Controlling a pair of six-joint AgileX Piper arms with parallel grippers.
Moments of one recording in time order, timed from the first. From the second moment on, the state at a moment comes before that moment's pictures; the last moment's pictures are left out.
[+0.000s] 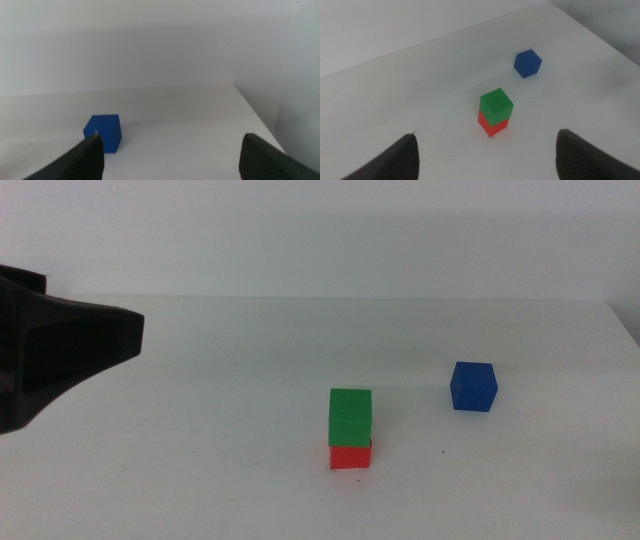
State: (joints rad) left arm -0.78 0.77 -1.16 0.16 1.03 -0.25; right arm -0.03 0.00 0.00 -0.01 0.16 0.06
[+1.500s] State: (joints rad) left arm -0.78 0.77 -1.16 0.16 1.03 -0.25; right arm 0.30 1.89 -1.40 -0.07 0.82 0.42
